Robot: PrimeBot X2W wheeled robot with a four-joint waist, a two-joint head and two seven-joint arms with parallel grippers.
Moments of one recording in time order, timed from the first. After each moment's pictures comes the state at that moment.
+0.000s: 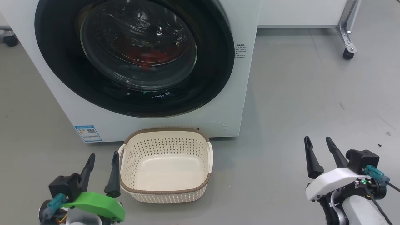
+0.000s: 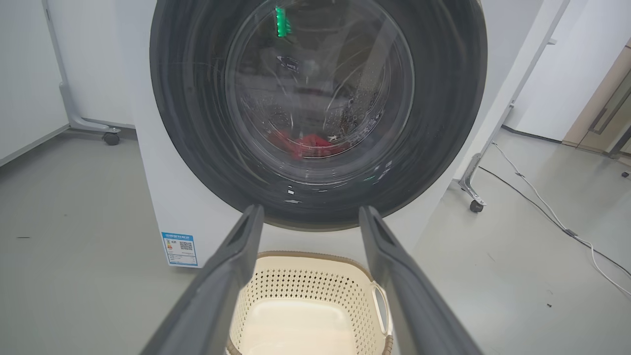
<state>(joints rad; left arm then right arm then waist) -0.08 0.13 -0.24 0.26 -0.56 -0.02 -0.20 -0.12 -0.19 0.25 0.36 0.56 0.06 -0.20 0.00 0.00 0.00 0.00</state>
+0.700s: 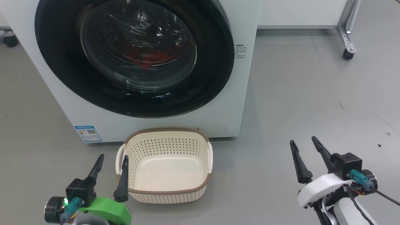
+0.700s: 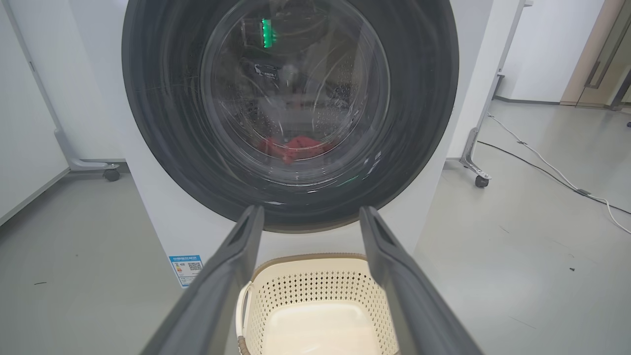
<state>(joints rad) -0.08 0.11 -0.26 0.30 -0.38 0.02 -0.25 -0.12 -0.16 0.26 0.38 0.36 0.02 -0.25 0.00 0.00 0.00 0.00</state>
